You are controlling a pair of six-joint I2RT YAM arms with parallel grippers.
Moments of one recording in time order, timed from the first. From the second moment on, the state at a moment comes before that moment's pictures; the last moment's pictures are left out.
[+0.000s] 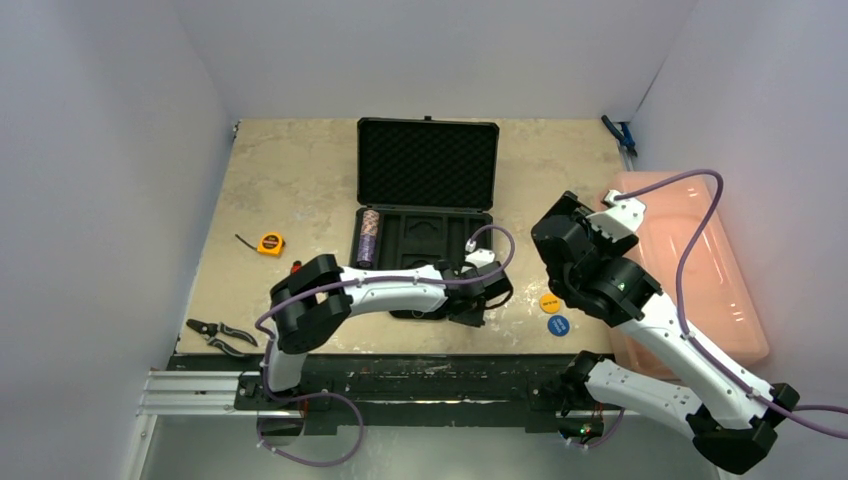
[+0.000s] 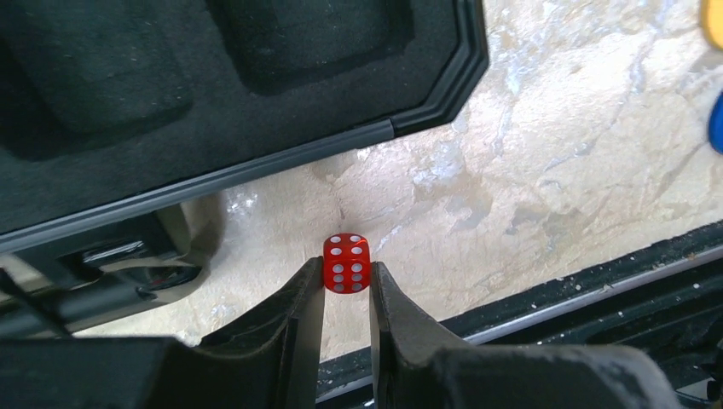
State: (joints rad) left arm -1.20 1.97 1.40 -0.63 -0.20 -0.91; right arm 0.77 0.88 1.05 -0.89 1.15 0.97
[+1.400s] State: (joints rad) left arm -0.98 1.24 1.00 -0.78 -0.51 -0.80; right arm 0.77 1.01 1.07 -0.79 1.10 0.87
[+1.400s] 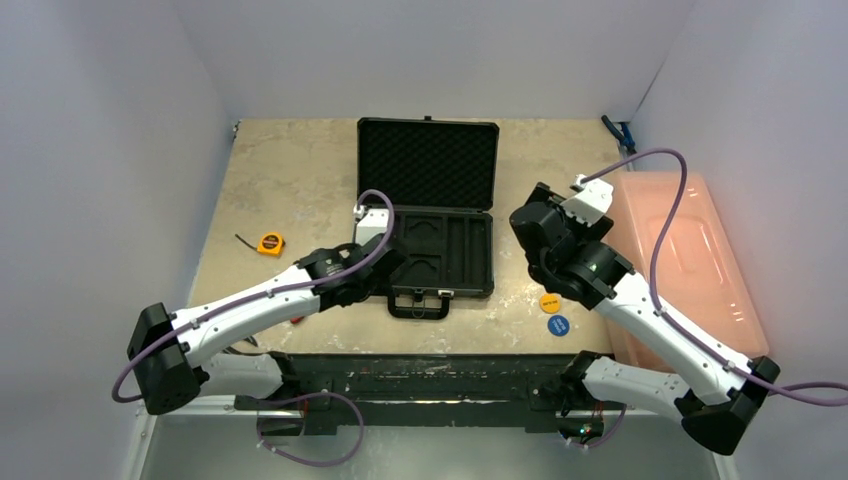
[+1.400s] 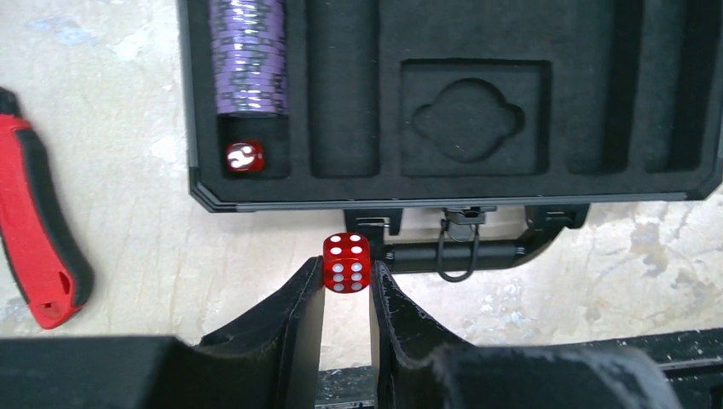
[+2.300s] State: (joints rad) left arm -0.75 1.34 0.92 -0.64 -0.42 -0.67; right arm 0.77 1.04 1.09 -0.78 1.03 0.87
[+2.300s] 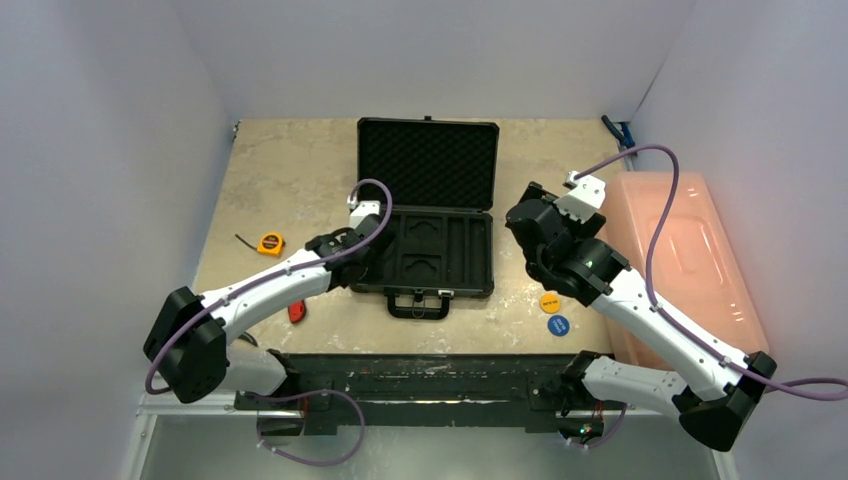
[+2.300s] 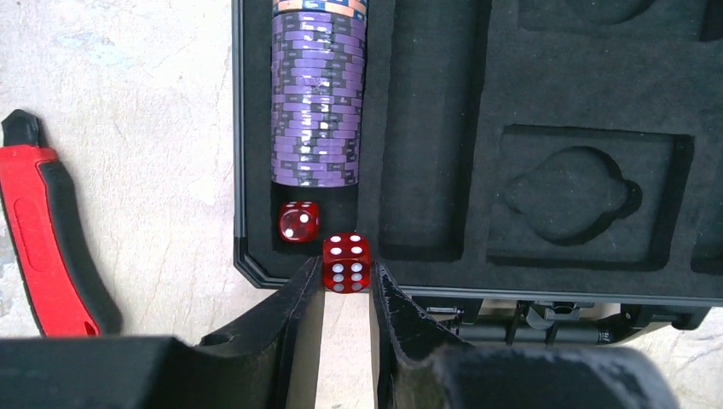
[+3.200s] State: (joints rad) left arm -0.71 1.42 0.90 -0.58 -0.38 -0.66; right arm 0.77 1.04 1.09 -0.78 1.01 0.87
